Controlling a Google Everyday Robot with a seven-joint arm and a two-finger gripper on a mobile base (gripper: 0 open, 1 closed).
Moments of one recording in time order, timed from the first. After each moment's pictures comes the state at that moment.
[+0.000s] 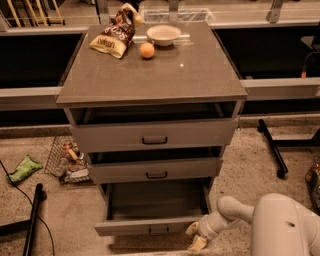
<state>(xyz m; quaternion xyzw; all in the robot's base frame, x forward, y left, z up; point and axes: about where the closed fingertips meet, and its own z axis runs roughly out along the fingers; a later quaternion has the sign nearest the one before) 0.448 -0.145 0.168 -0.60 0.72 0.33 0.14</state>
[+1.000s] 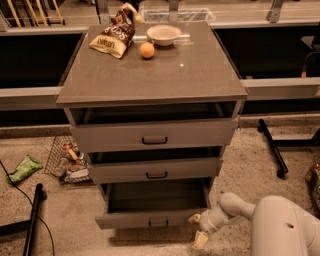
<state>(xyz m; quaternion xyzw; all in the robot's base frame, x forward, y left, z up) 0.477 -0.155 0.167 -0.60 0.72 0.31 0.17</state>
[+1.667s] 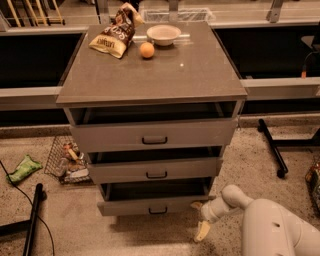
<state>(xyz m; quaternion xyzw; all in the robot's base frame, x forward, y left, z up) 0.527 -0.168 0.162 -0.60 0.71 0.31 0.20</state>
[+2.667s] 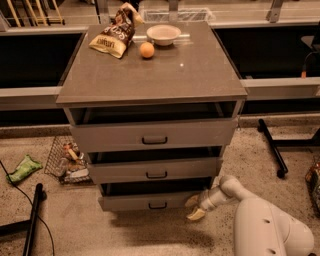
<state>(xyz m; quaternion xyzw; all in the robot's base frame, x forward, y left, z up) 0.582 -0.157 0.177 -0.63 0.68 0.29 0.24</state>
